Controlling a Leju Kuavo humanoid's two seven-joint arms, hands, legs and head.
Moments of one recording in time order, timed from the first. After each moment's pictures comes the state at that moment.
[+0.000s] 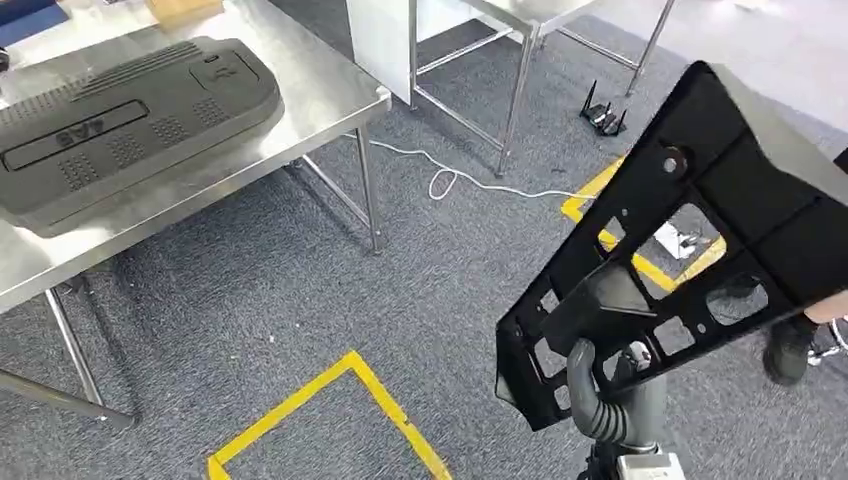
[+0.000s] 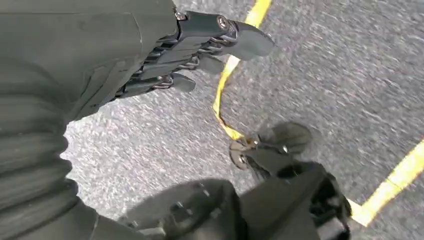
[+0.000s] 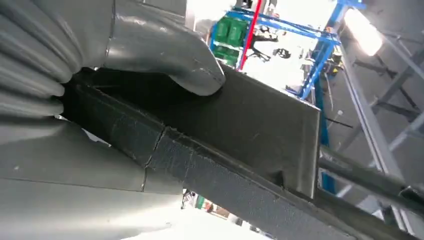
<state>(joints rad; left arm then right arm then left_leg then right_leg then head) -0.06 -0.10 0.97 -0.20 -1.27 0.03 -0.34 0.30 0.02 0.23 -1.94 0.22 -0.37 -0.55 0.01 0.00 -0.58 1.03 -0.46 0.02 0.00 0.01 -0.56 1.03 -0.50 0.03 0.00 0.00</state>
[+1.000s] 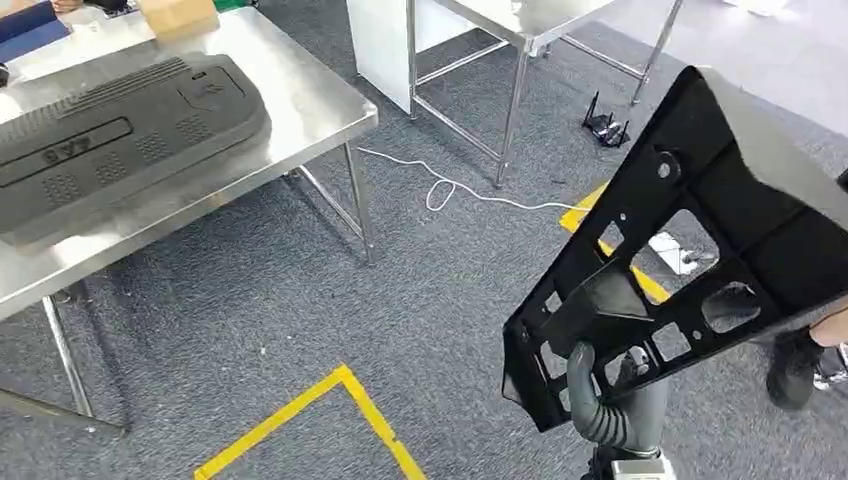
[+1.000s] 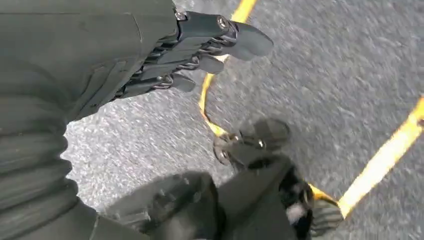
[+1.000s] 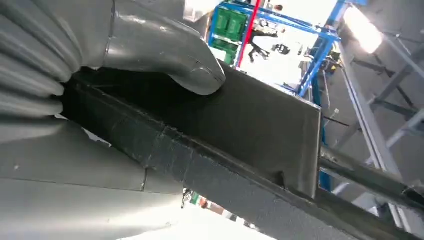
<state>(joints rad) -0.06 -0.10 0.97 -0.20 -1.29 0.06 -0.34 0.30 0.00 0.24 -1.94 0.27 -0.39 -0.55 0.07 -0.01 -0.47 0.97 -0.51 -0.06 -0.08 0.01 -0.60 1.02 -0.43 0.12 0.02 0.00</state>
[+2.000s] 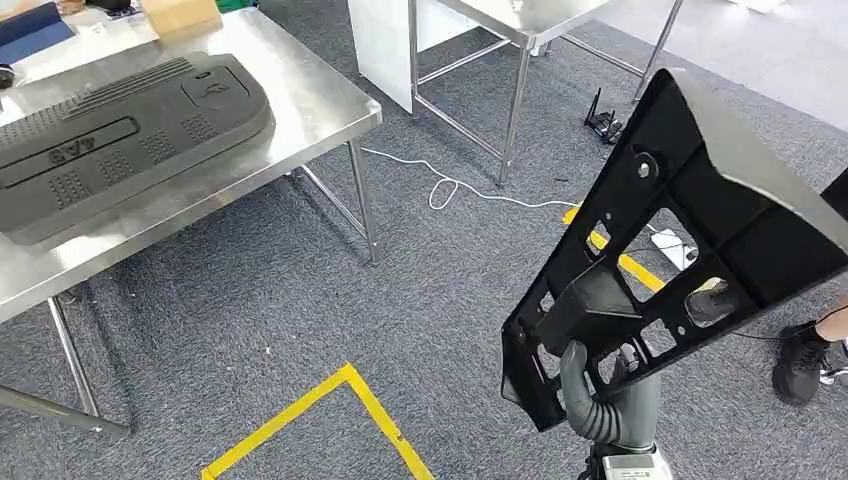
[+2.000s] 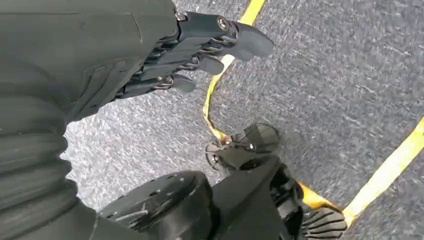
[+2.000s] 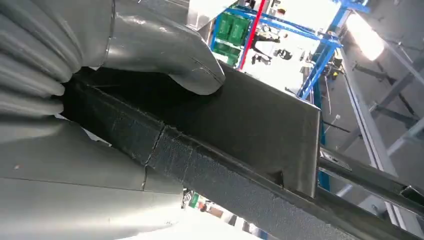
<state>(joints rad) -0.06 -0.10 0.97 -0.20 -1.29 0.06 -0.34 0.30 0.00 0.24 -1.94 0.28 -0.40 -0.54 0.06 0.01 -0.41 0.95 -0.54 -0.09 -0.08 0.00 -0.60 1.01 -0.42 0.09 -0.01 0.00</state>
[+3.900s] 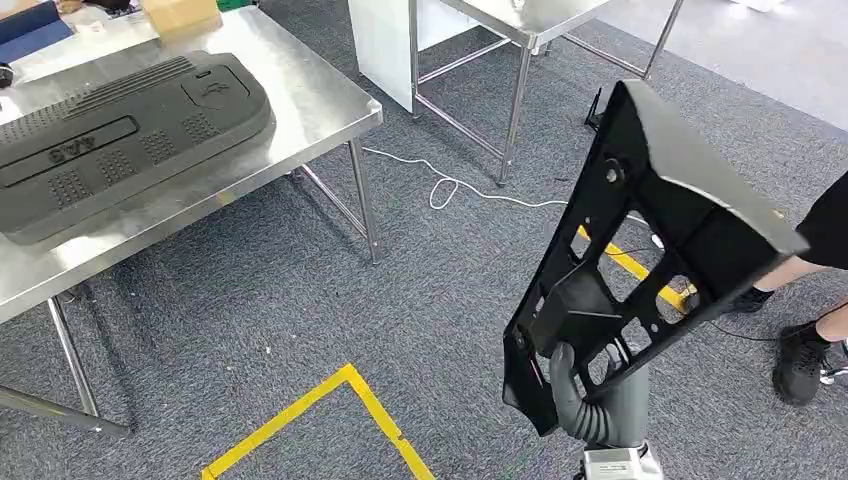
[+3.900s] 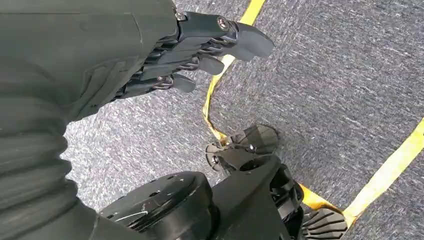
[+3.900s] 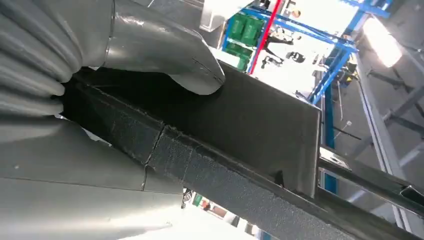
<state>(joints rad) -0.06 -0.10 0.97 -0.20 -1.29 0.06 -0.34 0.30 -0.01 0.26 -1.91 0.34 -0.42 -0.51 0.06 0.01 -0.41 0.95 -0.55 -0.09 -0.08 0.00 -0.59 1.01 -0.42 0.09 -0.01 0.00</state>
